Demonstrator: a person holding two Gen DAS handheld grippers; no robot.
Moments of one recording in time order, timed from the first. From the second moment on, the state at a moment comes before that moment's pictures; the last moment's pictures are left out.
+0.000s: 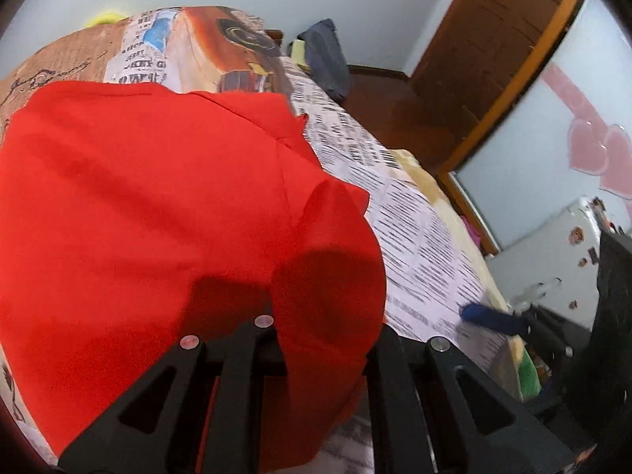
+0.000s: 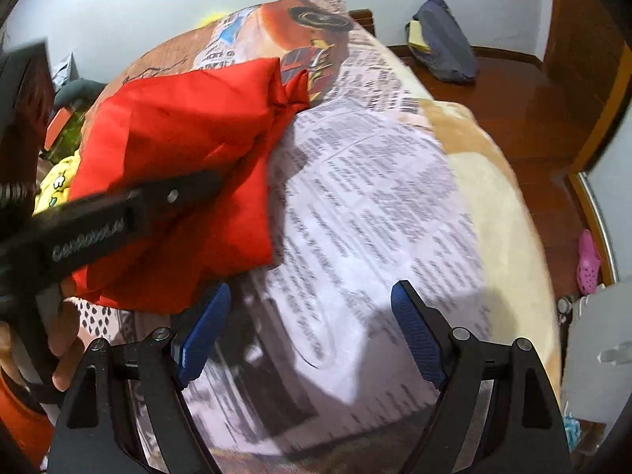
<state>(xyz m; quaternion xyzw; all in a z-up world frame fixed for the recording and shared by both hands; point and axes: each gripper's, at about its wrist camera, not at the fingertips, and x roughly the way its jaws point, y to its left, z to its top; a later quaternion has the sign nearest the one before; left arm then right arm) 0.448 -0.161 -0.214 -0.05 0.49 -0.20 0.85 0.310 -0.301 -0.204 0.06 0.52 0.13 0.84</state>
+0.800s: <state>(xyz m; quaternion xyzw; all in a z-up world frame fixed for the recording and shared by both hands) 0.365 -0.113 -0.157 0.01 0.44 -0.19 0.88 0.279 -0.302 -0.144 0.08 0.45 0.15 0.88</state>
